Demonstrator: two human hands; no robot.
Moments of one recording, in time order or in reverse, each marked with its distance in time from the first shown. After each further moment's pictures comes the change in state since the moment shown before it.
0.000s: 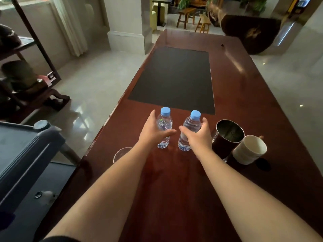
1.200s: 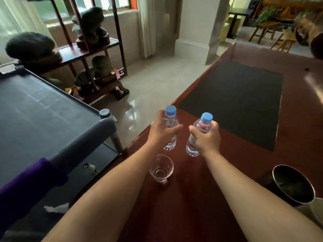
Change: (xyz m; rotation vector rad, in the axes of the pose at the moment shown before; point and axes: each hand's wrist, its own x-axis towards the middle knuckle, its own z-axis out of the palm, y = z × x) left_hand -0.010 -0.024 -0.089 -0.347 0.460 -0.090; right_hand 0.016 -0.065 0.104 0.208 -0.237 -0.307
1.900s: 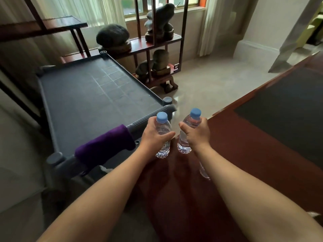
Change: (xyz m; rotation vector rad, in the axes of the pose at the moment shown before) left_hand -0.095 -0.054 -0.179 0.075 0.354 -0.137; right_hand -0.105 -0.050 0.157 0.017 -0.422 -0.098
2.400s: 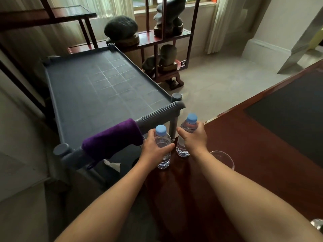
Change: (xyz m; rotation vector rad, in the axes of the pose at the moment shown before) left_hand -0.035 -0.040 -0.012 -0.020 0.009 -0.111; right_hand -0.017 0.018 0.033 -0.032 -0.103 0.052
